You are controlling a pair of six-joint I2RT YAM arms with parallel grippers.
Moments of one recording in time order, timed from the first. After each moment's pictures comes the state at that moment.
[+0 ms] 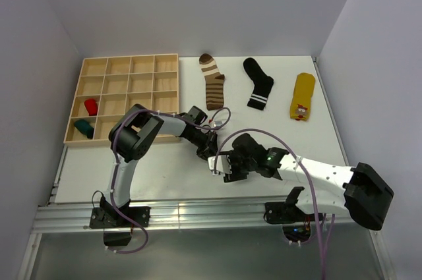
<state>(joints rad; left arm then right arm) -0.67 2.15 1.17 -0.21 1.05 -0.59 0.88 1.12 0.53 -0.32 -0.25 -0.82</state>
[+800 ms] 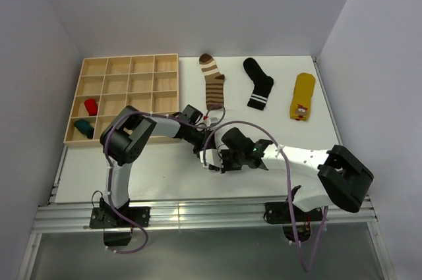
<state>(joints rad) -0.65 2.08 1.10 -0.16 1.01 -0.61 0.89 1.34 0.62 -0.27 -0.23 -0.79</state>
